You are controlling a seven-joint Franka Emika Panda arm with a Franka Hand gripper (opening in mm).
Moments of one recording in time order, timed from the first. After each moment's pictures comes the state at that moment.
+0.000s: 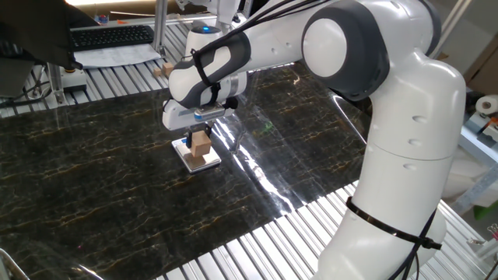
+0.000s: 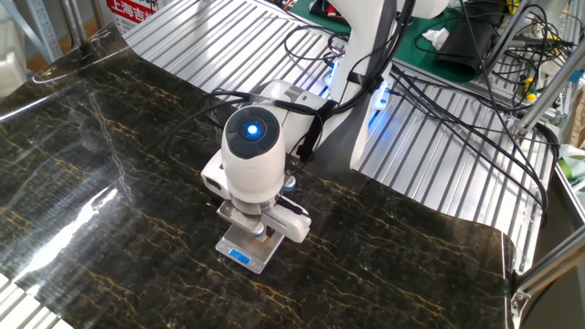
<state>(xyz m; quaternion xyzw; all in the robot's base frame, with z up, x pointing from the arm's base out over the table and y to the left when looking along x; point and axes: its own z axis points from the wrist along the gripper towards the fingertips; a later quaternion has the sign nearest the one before) 0.540 0.020 0.106 0.00 -1.00 0.01 0.07</state>
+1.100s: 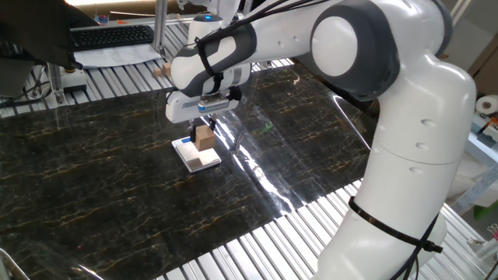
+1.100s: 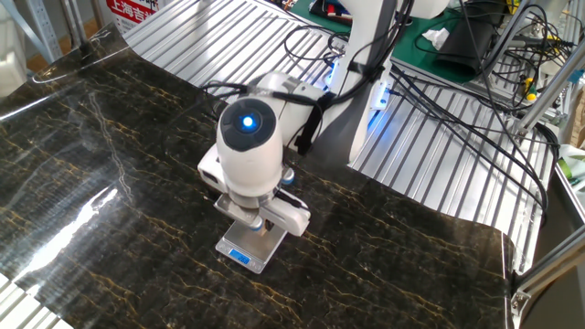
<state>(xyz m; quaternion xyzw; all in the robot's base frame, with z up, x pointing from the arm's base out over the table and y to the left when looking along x) 0.537 0.013 0.130 0.00 -1.00 0.01 0.09</state>
